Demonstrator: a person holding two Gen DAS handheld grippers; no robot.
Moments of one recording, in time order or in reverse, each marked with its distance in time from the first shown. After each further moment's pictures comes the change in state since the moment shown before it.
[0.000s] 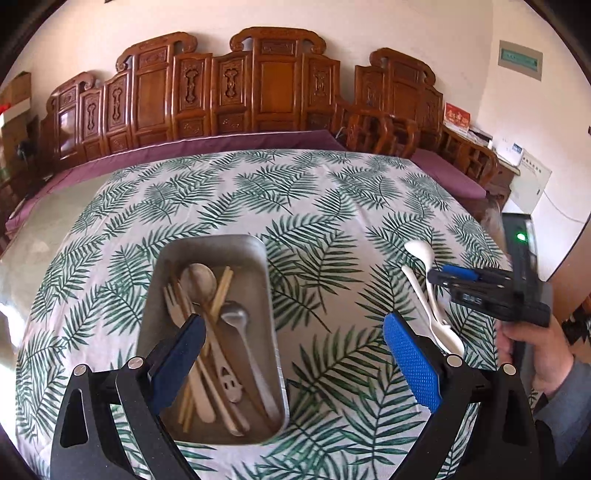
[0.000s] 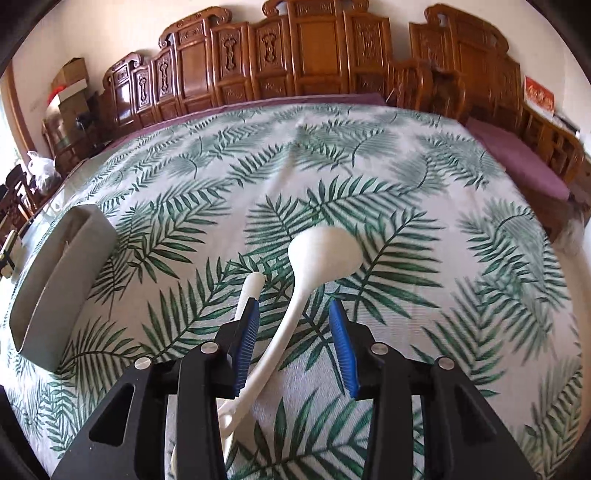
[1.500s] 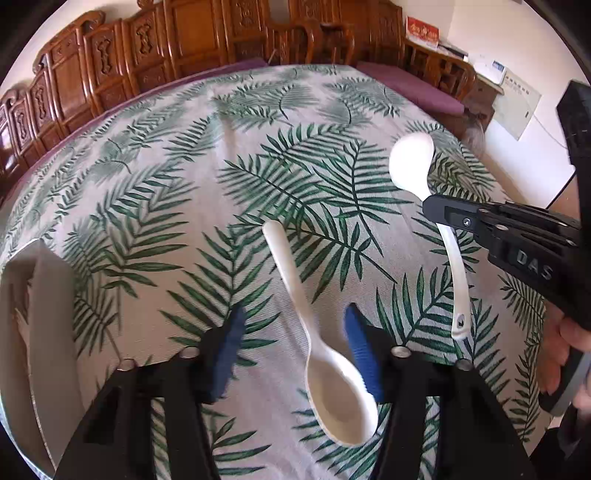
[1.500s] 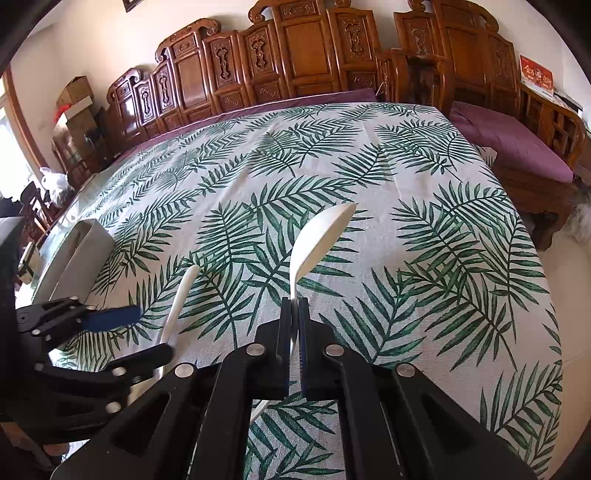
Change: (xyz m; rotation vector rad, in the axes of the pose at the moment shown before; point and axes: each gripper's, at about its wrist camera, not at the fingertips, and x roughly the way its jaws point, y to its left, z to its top) left arm 0.135 -0.166 0.000 0.153 0.287 -0.050; right arm -0.031 -0.083 -0.006 0.040 -0.007 0.083
